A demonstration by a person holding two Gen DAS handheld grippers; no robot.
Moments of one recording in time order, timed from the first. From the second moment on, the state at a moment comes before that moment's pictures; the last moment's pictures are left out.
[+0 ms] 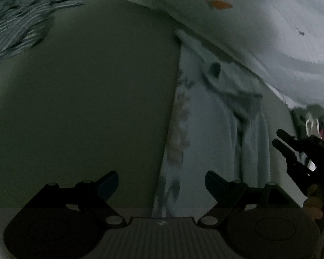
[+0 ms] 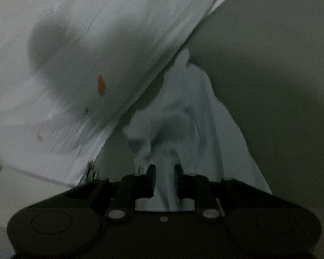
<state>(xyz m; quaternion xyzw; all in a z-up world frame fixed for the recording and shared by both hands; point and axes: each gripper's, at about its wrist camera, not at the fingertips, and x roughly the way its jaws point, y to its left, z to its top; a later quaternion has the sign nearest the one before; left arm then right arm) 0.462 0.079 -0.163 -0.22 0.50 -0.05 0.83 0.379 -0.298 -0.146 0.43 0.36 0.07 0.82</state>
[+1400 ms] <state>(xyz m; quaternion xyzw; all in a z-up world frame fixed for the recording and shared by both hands) 0.705 0.070 -0.194 -0.29 0.44 -0.11 0.84 0.418 -0.266 -0.193 0.64 0.35 0.09 0.67</state>
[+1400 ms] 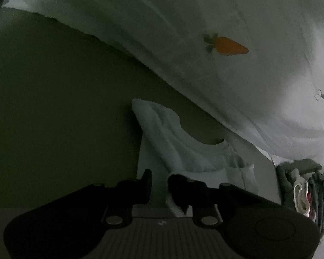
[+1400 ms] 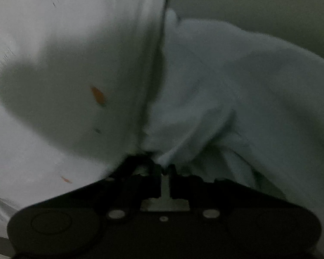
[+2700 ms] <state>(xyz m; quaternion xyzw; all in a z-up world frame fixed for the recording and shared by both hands) 0.543 0.092 -0.174 -0.22 0.47 -0.09 0.85 0.388 -0.264 -0.198 0.45 0.46 0.03 0.77</state>
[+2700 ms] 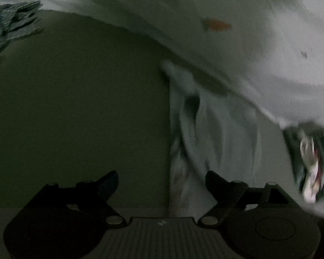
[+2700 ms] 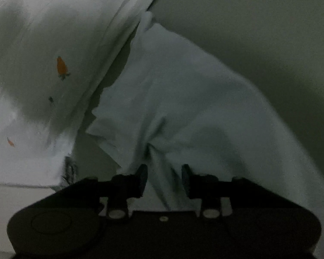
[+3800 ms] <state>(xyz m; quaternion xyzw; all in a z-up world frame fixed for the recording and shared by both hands) 0.252 0.057 -0.200 -0.30 0.50 -0.13 0.80 0.139 -0.389 -0.228 0.42 0.48 0.08 0.77</state>
